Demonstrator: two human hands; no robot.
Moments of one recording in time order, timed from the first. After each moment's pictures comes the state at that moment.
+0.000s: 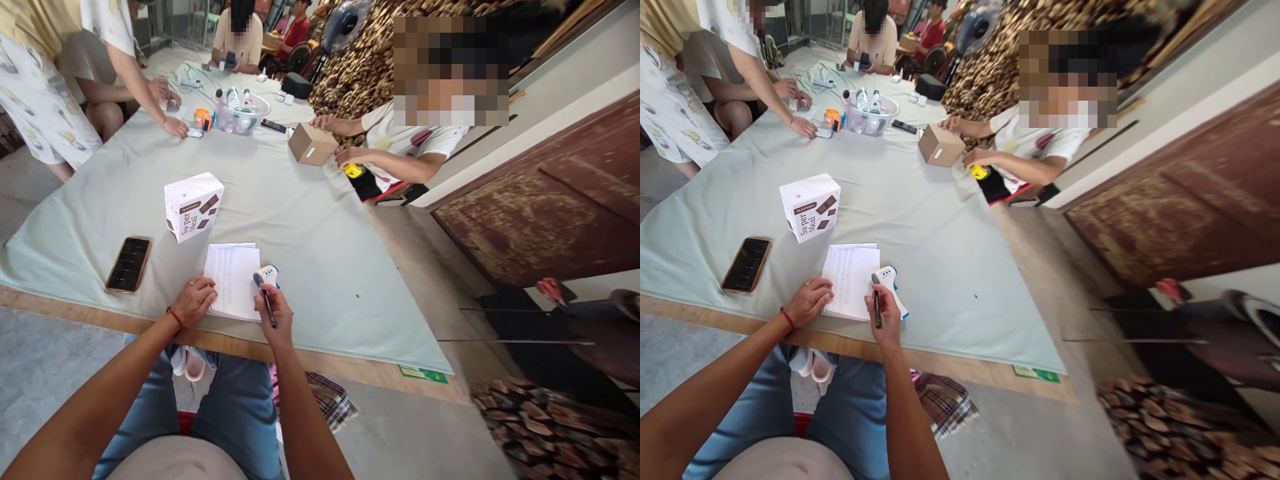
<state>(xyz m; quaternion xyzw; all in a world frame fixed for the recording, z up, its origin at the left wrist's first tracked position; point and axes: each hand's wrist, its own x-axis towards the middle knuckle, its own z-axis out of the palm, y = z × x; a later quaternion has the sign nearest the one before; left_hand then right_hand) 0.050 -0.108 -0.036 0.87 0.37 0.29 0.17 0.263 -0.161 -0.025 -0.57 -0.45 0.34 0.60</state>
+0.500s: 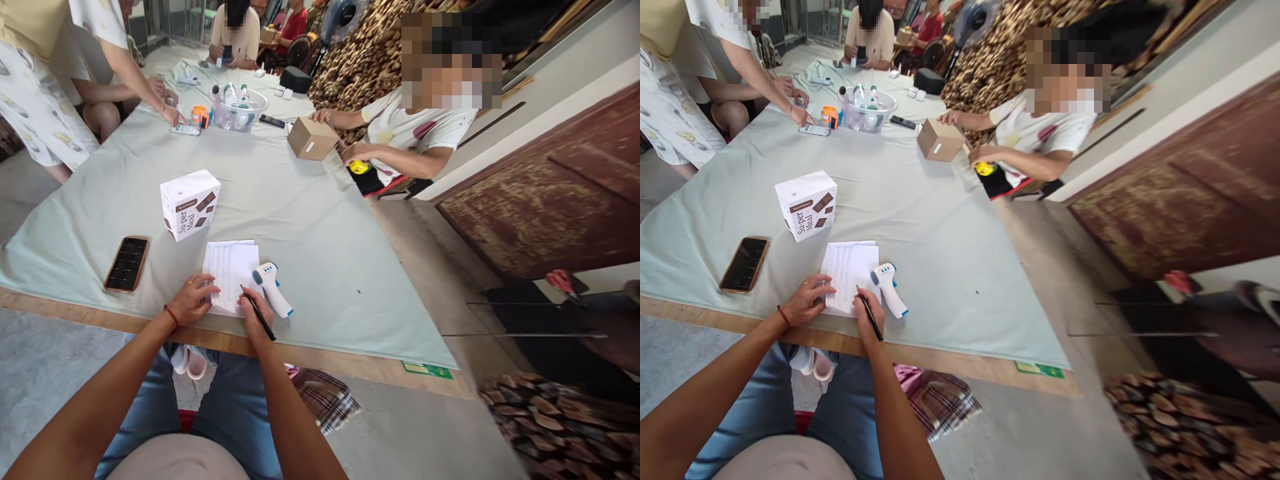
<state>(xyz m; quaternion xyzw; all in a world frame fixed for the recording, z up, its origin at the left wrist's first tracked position) 0.044 -0.107 -0.038 0.88 0.34 0.27 0.19 0.242 -0.165 -0.052 -0.62 -0.44 0.36 0.54</state>
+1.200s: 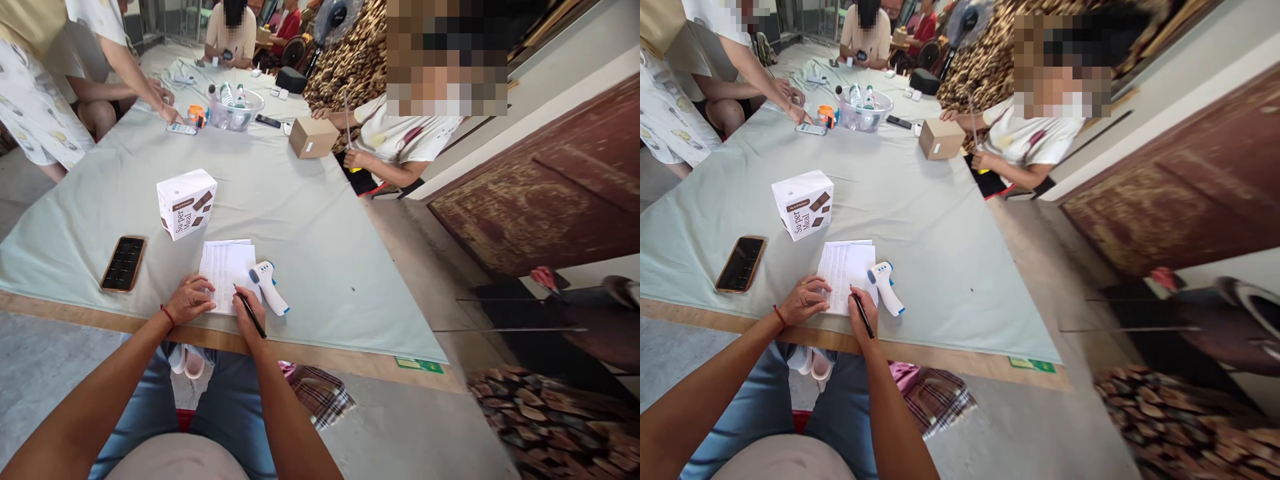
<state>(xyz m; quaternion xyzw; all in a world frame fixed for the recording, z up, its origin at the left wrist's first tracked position) 0.044 -0.106 -0.035 0.88 0.33 0.27 0.22 0.237 -0.163 -0.051 -0.61 -0.51 0.30 0.52</state>
